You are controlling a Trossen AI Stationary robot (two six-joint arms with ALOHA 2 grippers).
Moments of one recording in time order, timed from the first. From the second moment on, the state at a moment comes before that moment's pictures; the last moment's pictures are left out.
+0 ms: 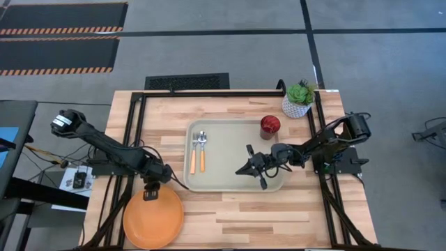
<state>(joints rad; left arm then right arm) -0.41 1.18 0.51 -0.68 0.26 -0.55 0.13 1.66 0.43 1.14 -0.18 0.08</state>
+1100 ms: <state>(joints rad) -0.25 0.89 0.53 -0.53 0.13 -0.95 0.12 1.66 0.43 1.12 -0.13 0.48</state>
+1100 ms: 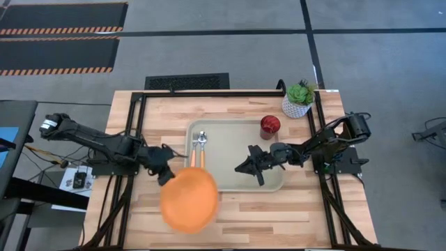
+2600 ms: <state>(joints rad) 0.20 1.01 0.53 -0.38 0.30 -0.76 0.09 1.67 0.73 0.55 -0.12 1.24</state>
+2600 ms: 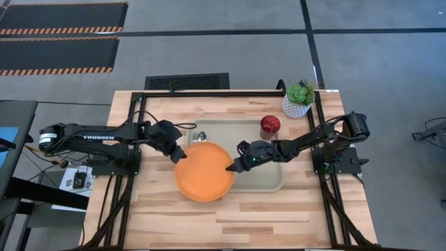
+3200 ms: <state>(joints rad) 0.21 0.81 0.66 -0.46 0.09 -0.36 0.03 1.39 0.73 -0.05 -0.11 1.26</state>
